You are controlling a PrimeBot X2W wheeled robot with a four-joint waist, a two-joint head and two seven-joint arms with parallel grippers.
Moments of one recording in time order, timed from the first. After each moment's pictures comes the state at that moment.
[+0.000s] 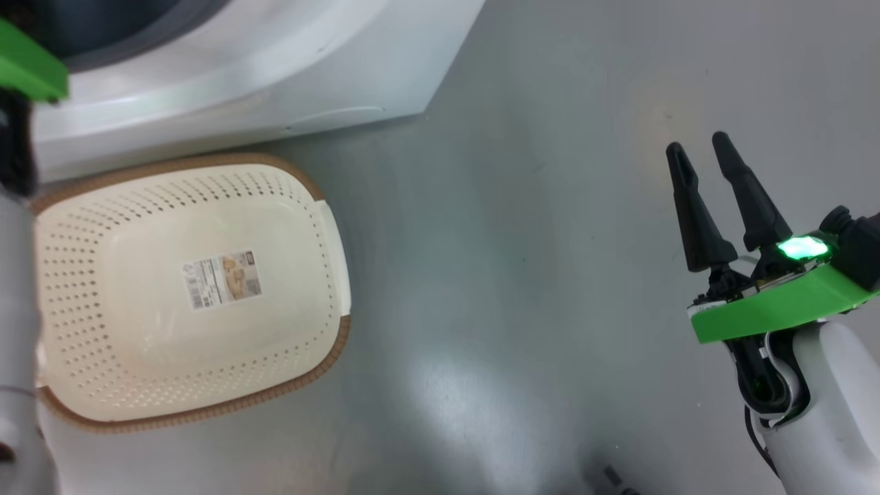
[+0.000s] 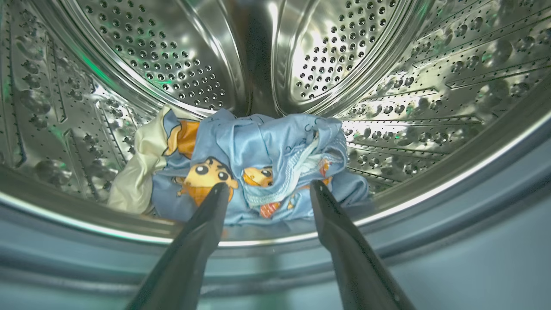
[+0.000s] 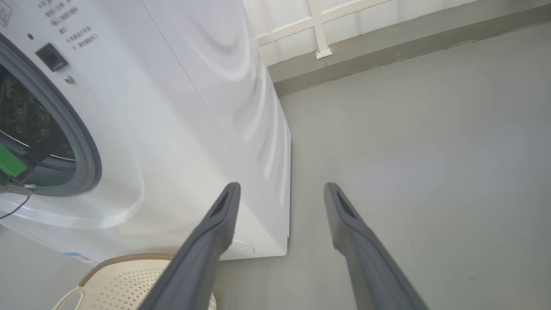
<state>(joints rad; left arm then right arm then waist) -1.19 0.26 -0.12 0.89 -0.36 -0.13 -0.18 -0.43 -0.29 0.20 0.10 0.68 0.12 -0.26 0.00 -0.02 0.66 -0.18</state>
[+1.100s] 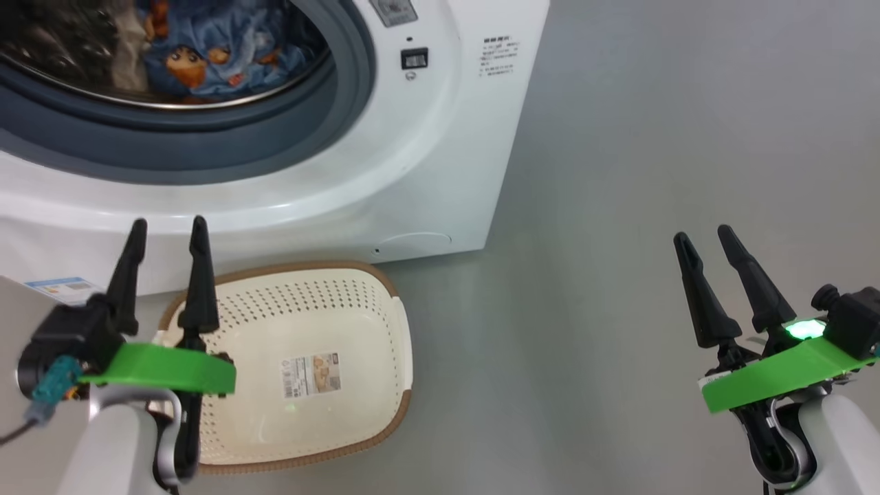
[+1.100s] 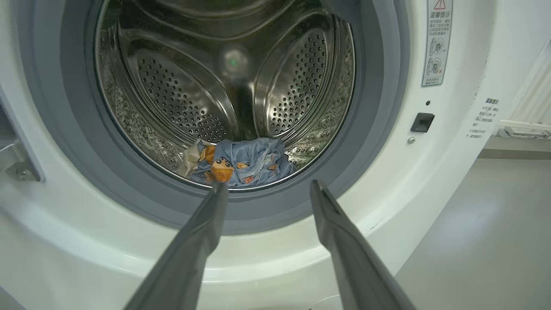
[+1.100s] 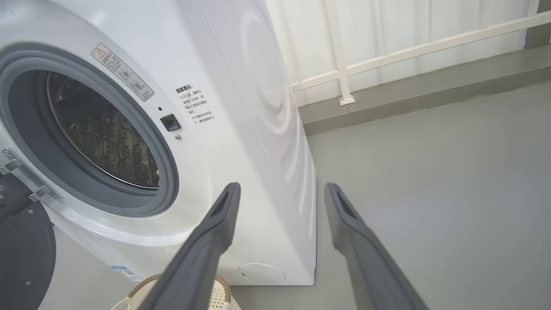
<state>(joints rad) -0.38 0.18 -0.17 0.25 -0.38 0.00 -0.24 -0.27 -0.31 0.18 0.14 0.66 0.12 -0.26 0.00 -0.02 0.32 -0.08</state>
